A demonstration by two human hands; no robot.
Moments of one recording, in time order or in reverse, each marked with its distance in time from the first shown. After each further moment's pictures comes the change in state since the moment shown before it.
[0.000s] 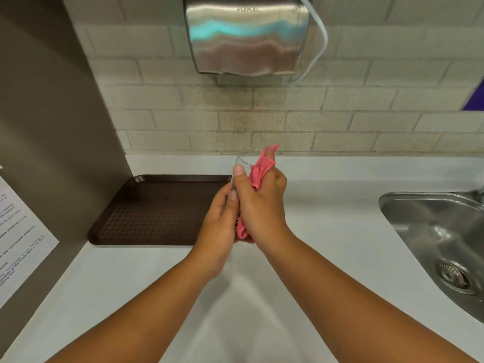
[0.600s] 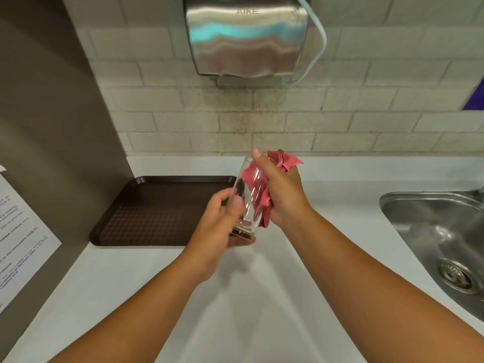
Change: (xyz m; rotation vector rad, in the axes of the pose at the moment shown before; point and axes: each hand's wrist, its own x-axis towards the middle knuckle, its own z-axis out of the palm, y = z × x) left_hand -0.007 0.000 -0.015 -0.075 -0.074 -0.067; right_hand 0.038 -0.012 -0.031 0.606 -0.048 0.372
